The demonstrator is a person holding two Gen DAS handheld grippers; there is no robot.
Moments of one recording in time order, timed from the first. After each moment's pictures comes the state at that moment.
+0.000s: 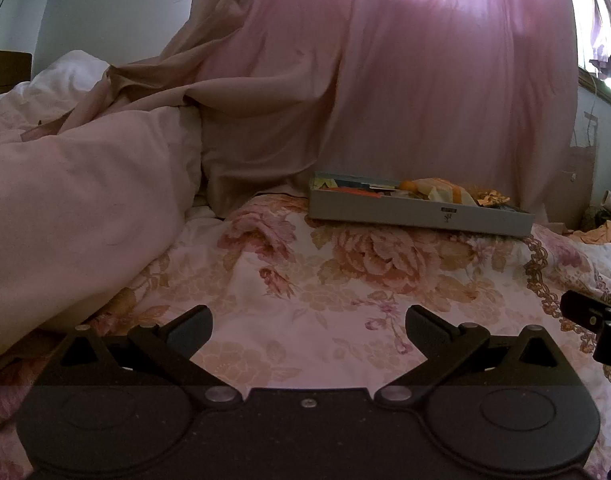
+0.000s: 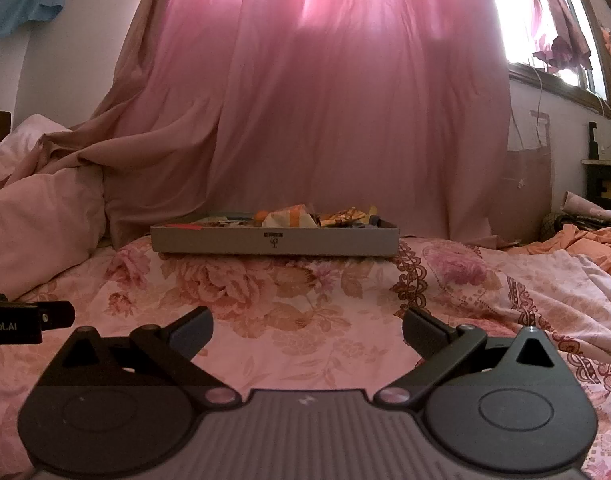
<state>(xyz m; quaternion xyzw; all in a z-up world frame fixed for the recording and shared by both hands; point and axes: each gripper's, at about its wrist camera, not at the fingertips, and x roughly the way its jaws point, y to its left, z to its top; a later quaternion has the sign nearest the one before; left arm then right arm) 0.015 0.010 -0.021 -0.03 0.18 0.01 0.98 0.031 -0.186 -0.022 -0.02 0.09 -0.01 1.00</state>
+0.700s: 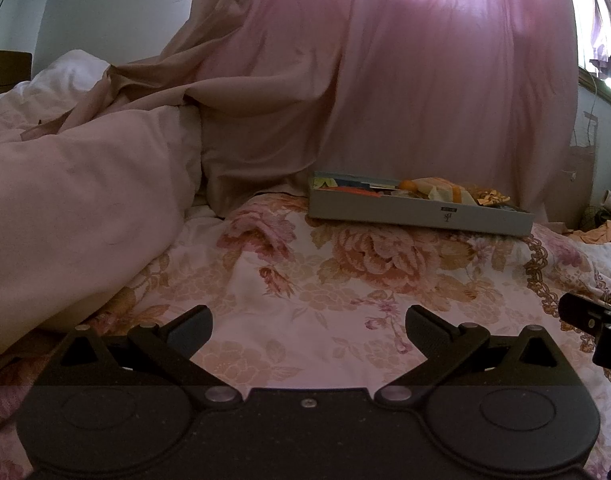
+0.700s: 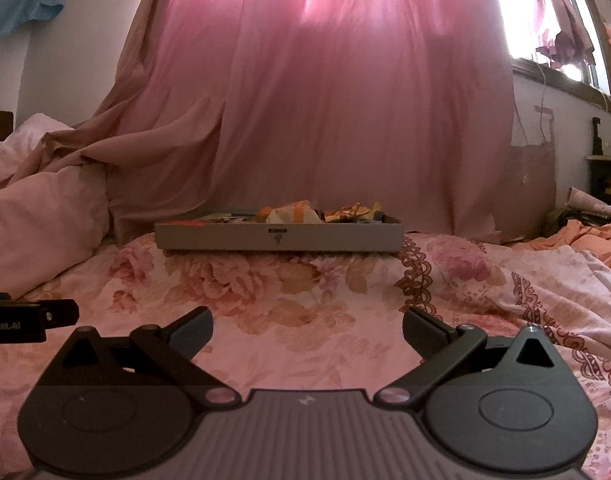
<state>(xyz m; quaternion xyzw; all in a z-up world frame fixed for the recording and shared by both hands) 0.016 0.009 -0.021 -0.03 0.18 0.01 0.98 0.030 -0.184 -0.024 -0.02 0.09 0.00 1.00</state>
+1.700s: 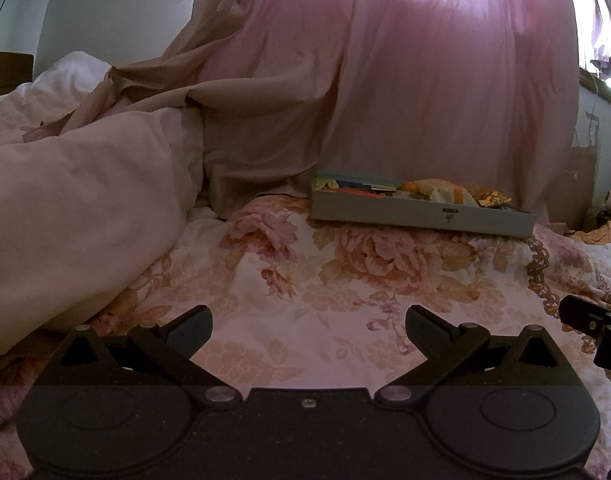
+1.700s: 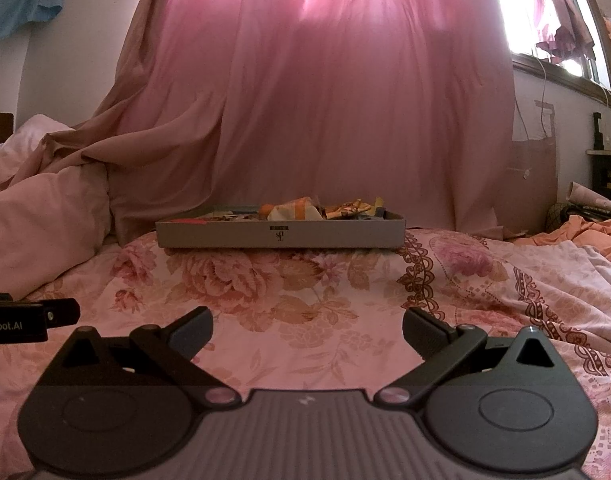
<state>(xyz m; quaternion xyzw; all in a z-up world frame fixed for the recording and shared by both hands) 0.015 0.011 -0.021 -0.04 0.18 0.01 0.98 0.029 -0.185 -0.024 -0.01 0.10 0.00 1.00</state>
